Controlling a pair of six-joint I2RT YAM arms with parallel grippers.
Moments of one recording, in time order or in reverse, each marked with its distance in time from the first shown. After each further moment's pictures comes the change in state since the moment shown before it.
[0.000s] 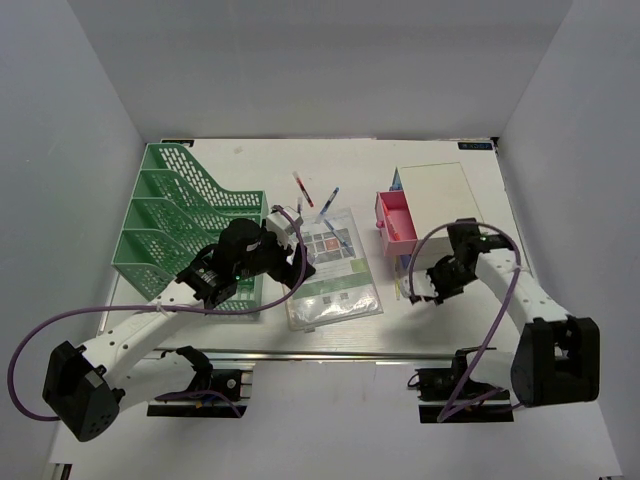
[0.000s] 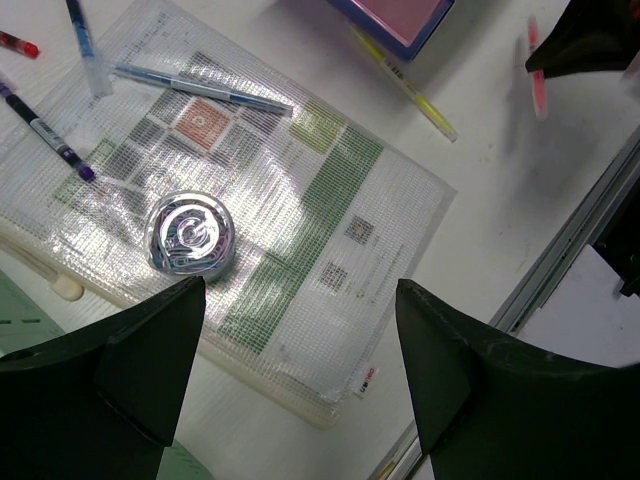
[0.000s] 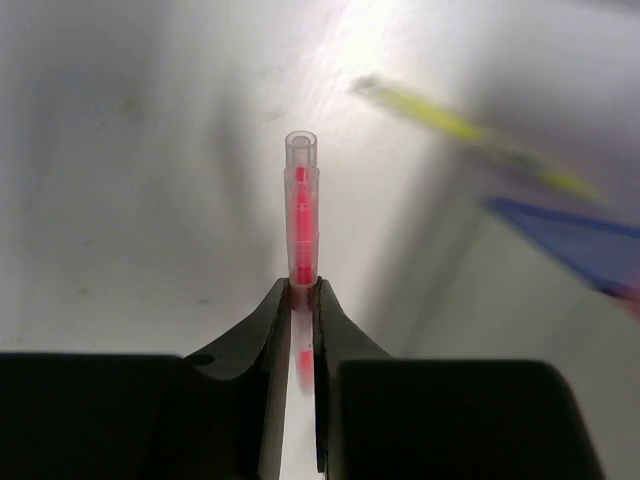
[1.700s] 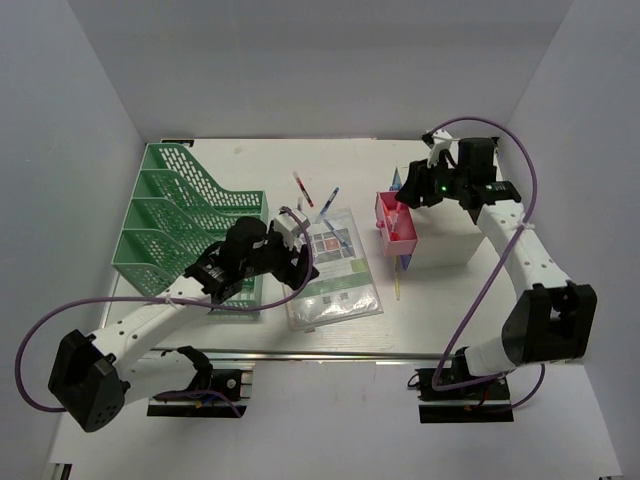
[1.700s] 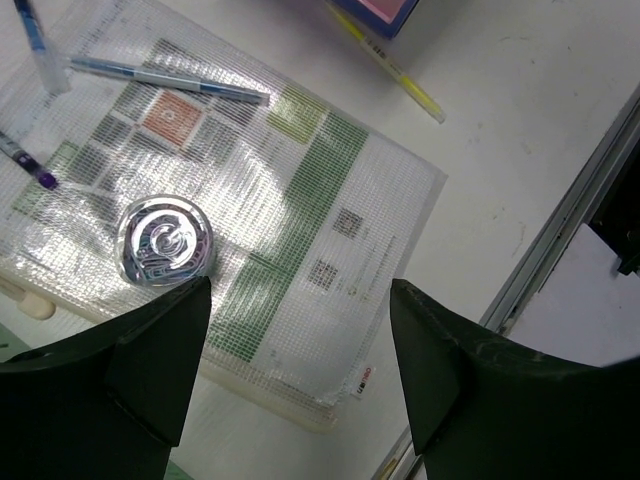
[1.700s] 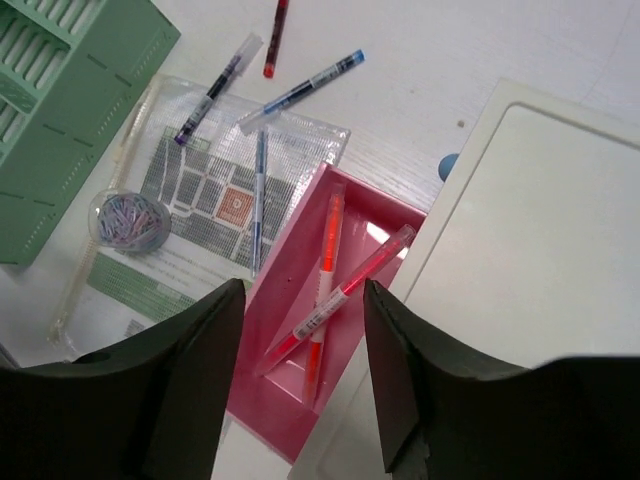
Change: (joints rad) left arm 0.000 0.052 0.000 0.031 0.055 0.028; right arm 0.003 0.196 0.533 0.567 -0.217 1.849
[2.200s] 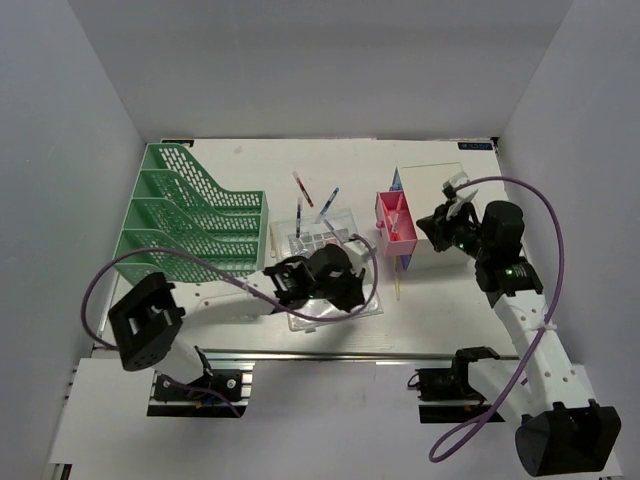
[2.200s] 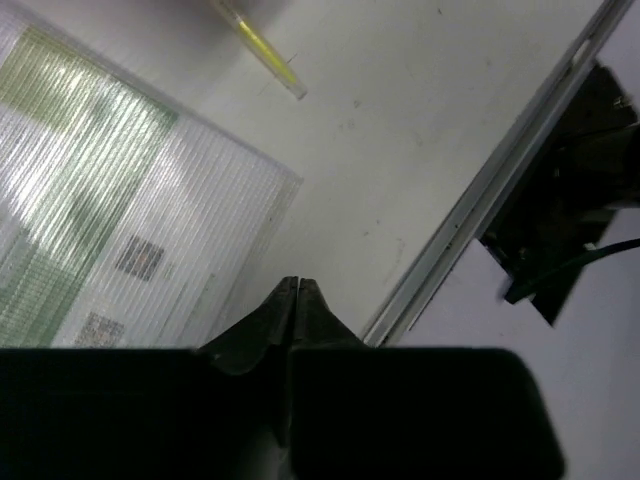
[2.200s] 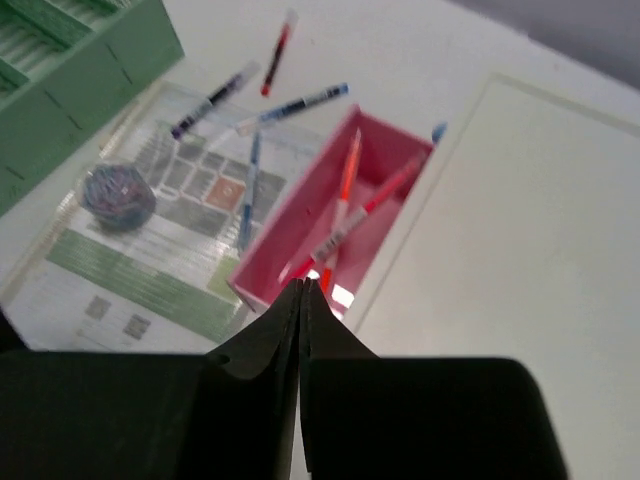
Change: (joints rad) left arm -0.336 0.375 0.129 0.107 -0.122 -0.292; right arm -0.011 -0.573 -0.454 0.243 0.008 -0.081
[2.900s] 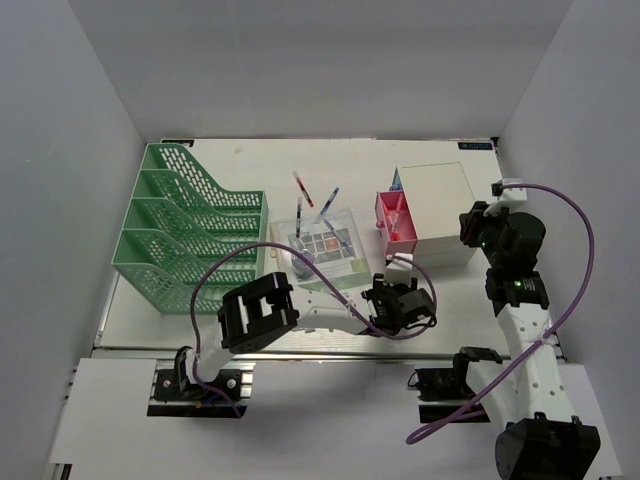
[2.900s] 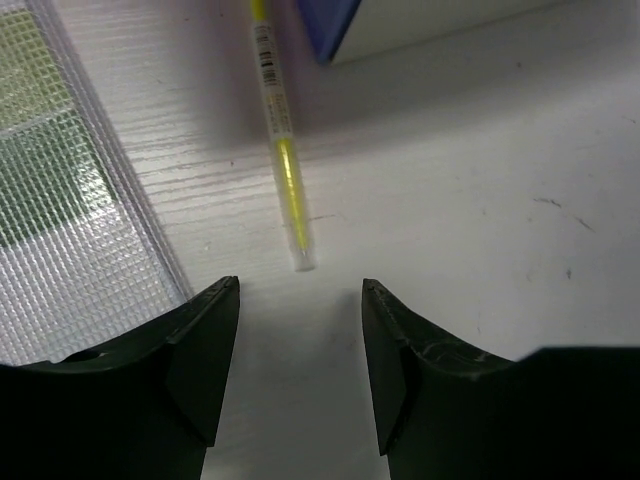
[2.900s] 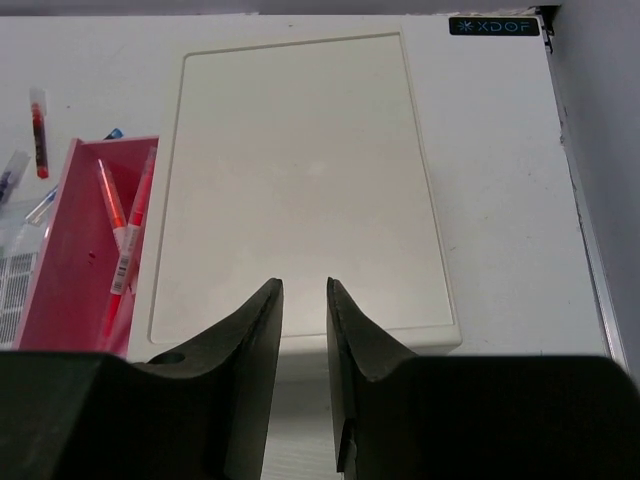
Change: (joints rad) left arm -0.330 0.666 0.579 -0.183 -0.870 -0.572; right arm -0.187 -0.093 -0.142 0.081 0.379 0.187
